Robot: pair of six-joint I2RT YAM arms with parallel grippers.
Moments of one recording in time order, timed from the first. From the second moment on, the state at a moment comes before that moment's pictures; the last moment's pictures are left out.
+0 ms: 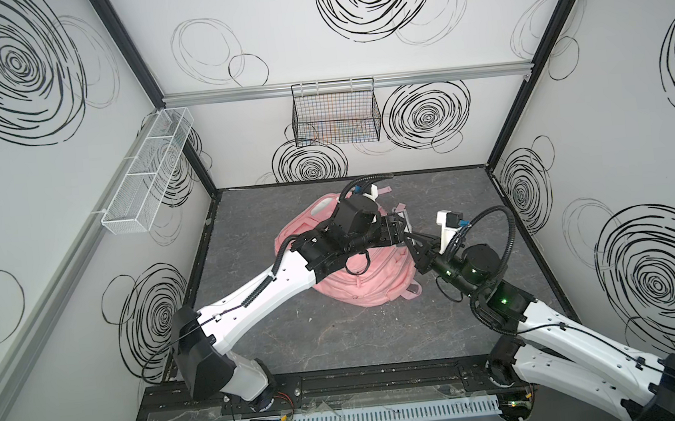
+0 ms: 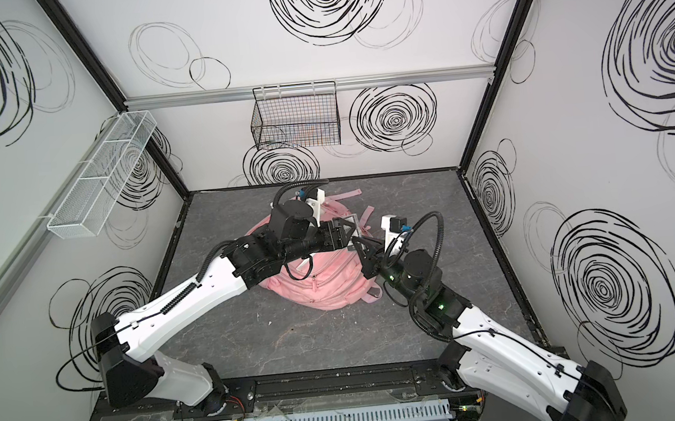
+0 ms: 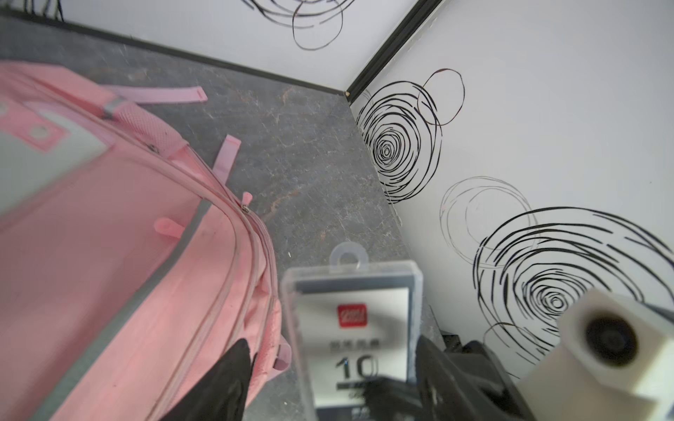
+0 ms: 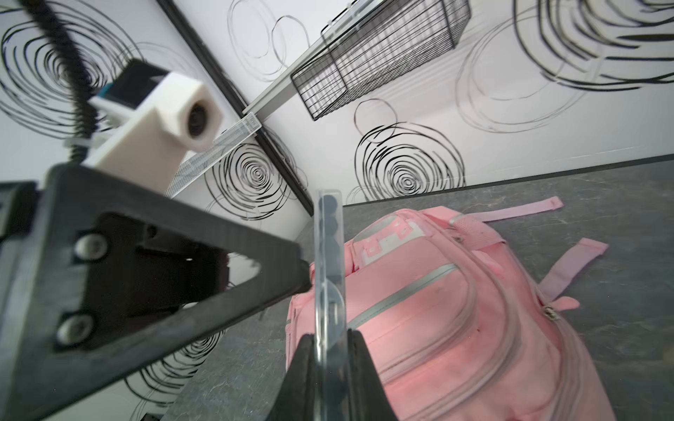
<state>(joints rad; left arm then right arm) -0.87 1.48 1.45 -0.45 -0.05 -0.67 0.63 0.78 0.54 0.22 0.03 0.58</state>
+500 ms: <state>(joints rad) -0.87 1.73 1.47 -0.67 -0.16 -0.09 0.14 0.56 0.54 -0.10 -0.26 0.59</state>
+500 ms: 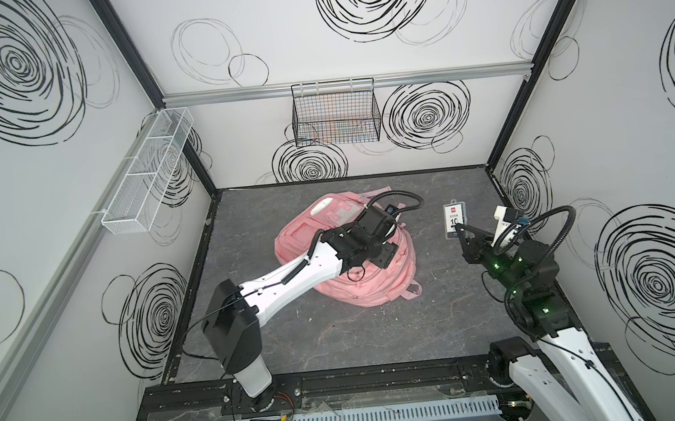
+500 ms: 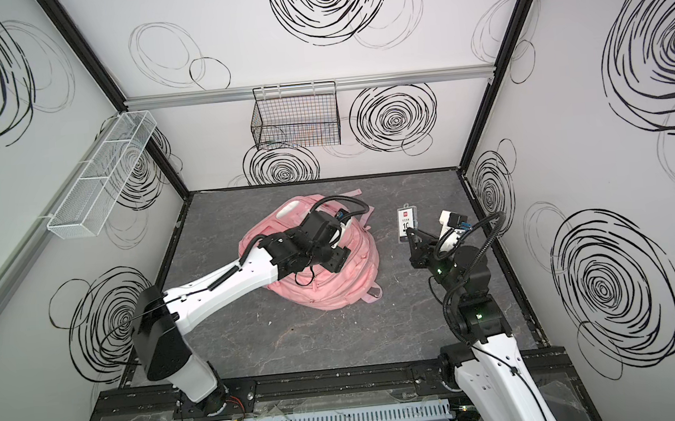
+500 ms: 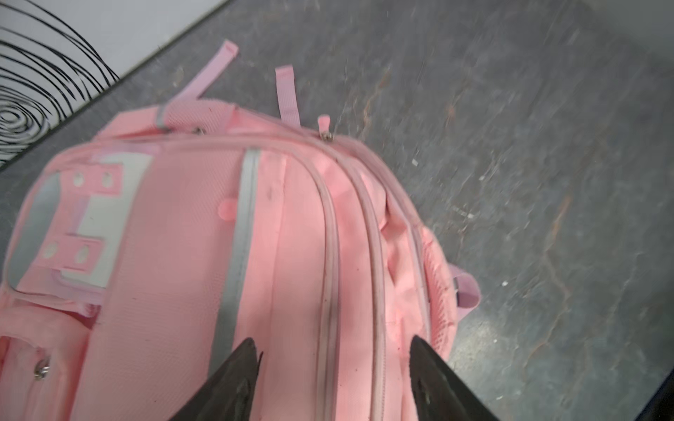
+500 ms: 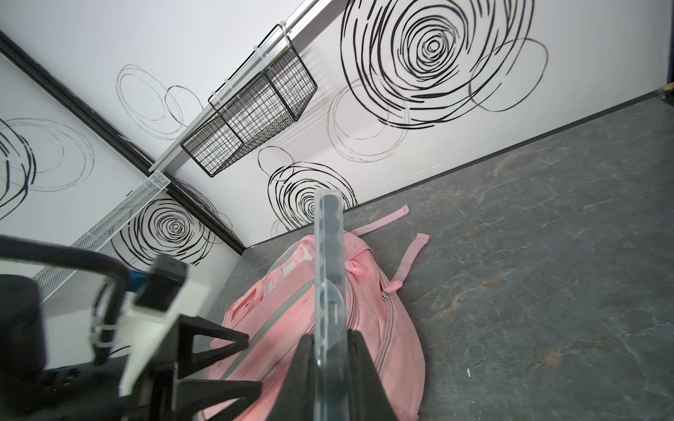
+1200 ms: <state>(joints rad) -0.76 1.77 1.52 -0.73 -0.07 -0.11 0.14 0.56 0.54 -0.12 -0.33 0.58</state>
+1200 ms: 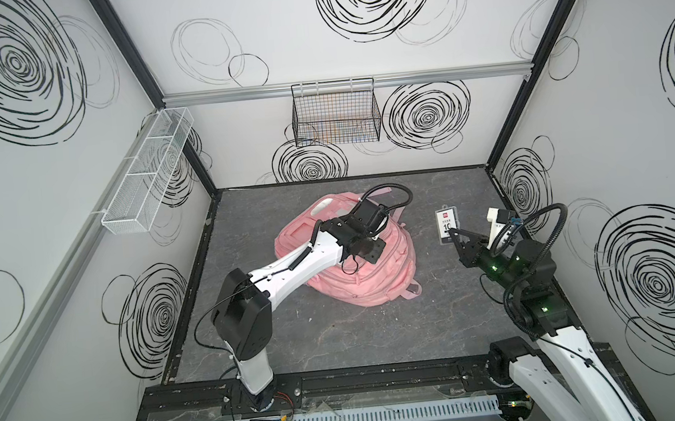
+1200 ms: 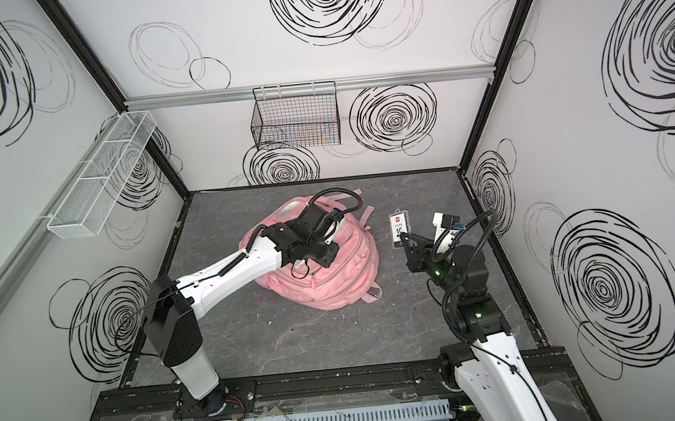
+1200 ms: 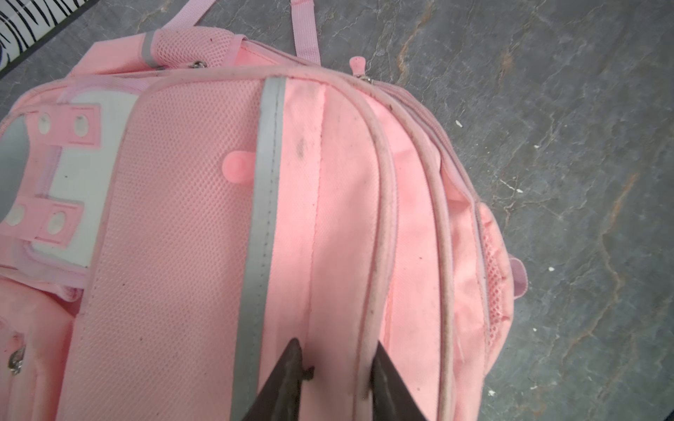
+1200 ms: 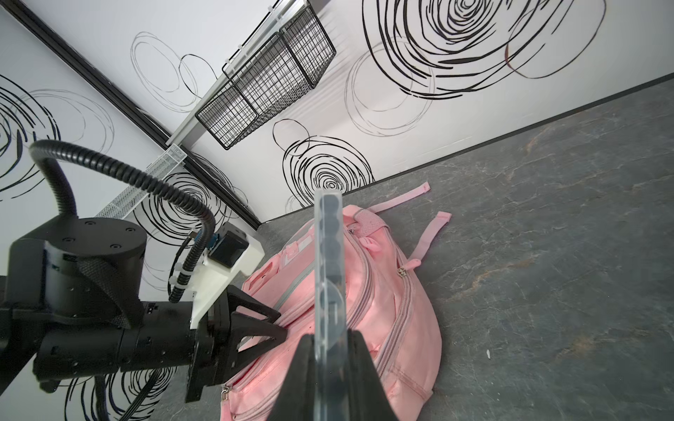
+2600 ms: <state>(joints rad) -0.78 1.53 1.33 -0.51 -0.11 -0.24 0.53 1.50 0.69 0.60 -0.41 1.28</state>
